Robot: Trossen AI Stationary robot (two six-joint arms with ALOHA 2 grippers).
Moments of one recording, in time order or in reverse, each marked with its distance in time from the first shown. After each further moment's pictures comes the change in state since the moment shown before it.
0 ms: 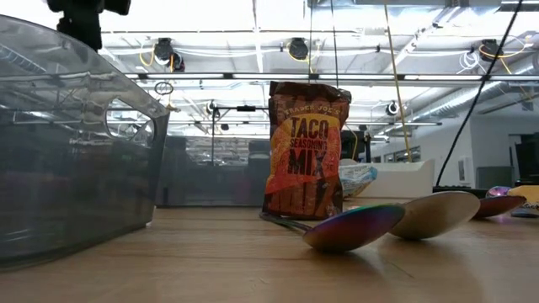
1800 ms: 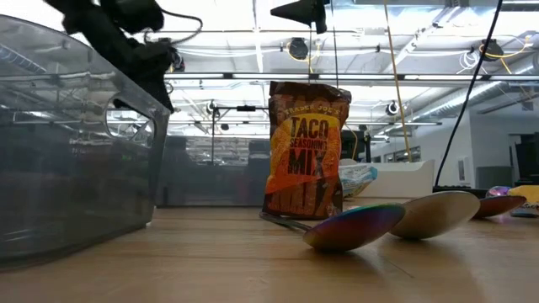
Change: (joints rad) left arm 0.308 0.104 -0.383 0.736 0.068 0.209; right arm -0.066 0.157 -0.001 0.022 0.030 -0.020
